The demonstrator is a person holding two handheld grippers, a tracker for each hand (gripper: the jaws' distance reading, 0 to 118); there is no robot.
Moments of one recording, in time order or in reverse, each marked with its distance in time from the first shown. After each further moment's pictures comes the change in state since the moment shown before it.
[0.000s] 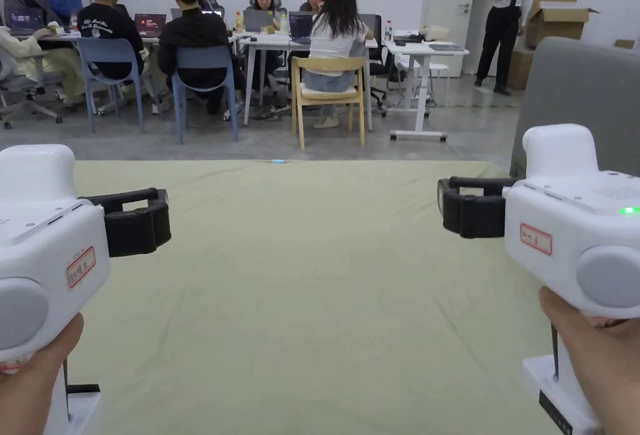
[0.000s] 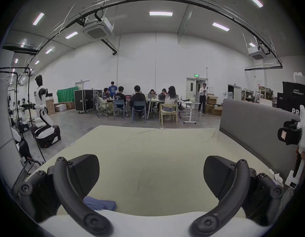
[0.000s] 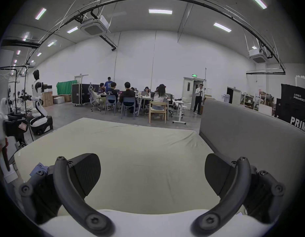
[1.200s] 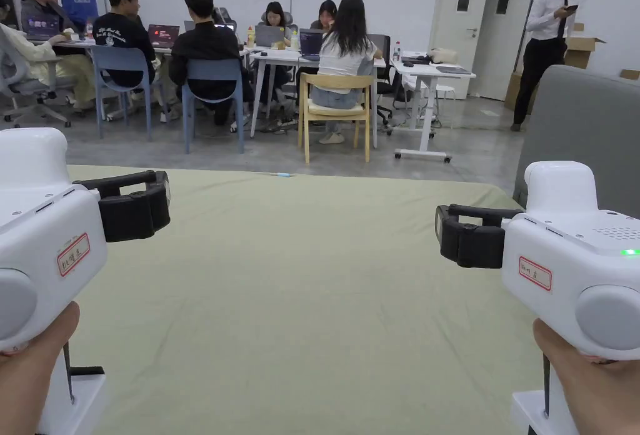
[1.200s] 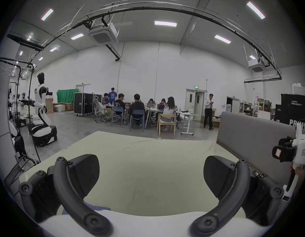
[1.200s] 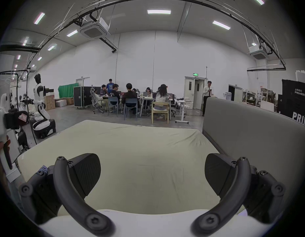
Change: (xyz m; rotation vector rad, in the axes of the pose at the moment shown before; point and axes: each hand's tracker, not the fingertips) left arm -0.007 0.013 0.009 0.099 -0.016 0.064; right arm -0.005 -0.001 0.004 0.002 0.019 -0.032
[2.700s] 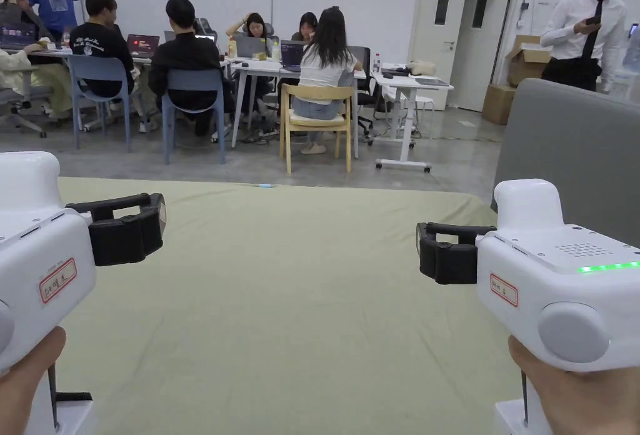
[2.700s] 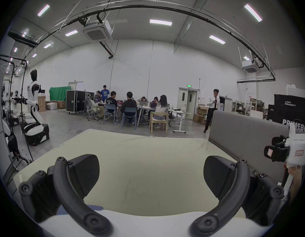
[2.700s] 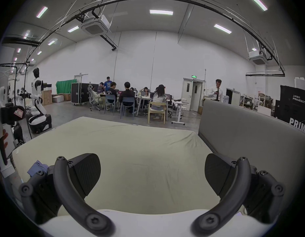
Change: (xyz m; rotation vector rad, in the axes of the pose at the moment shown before) left arm 0.003 -0.006 -0.005 -0.023 -0.084 0.011; right arm -0.002 -0.006 -0.004 0.001 -0.035 0.050
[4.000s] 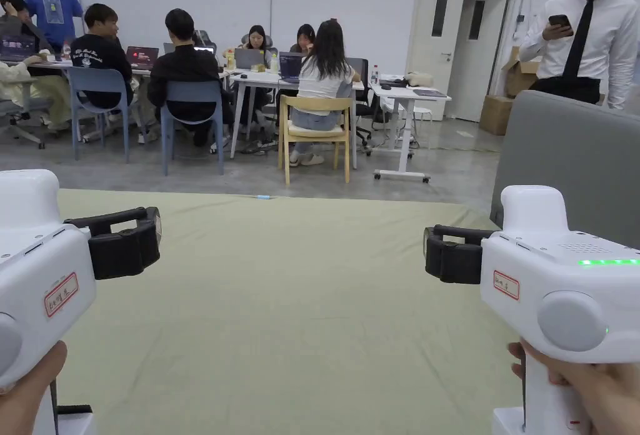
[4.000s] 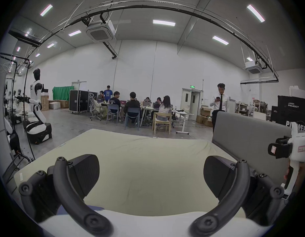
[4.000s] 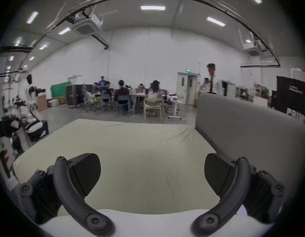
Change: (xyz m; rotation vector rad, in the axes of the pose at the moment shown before) left arm -0.002 -0.003 -0.010 0.008 0.035 0.008; right arm 0.007 0.010 -0.013 -0.053 -0.081 -0.081
